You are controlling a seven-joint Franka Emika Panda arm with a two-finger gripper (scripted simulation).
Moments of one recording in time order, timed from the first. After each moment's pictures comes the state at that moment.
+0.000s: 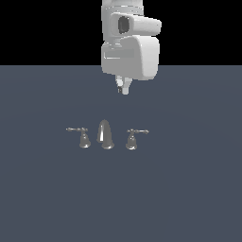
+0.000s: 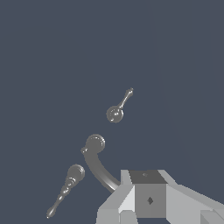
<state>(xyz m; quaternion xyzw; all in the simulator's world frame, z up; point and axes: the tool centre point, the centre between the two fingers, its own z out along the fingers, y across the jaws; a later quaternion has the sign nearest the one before) -0.070 -0.006 0.229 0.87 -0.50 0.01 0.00</state>
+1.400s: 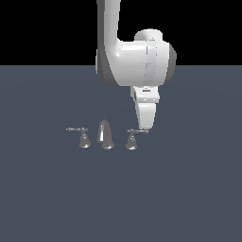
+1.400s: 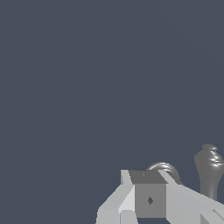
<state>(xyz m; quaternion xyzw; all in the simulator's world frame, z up) 0.004 -0.075 0.080 0.70 -0.72 0.00 0.00</state>
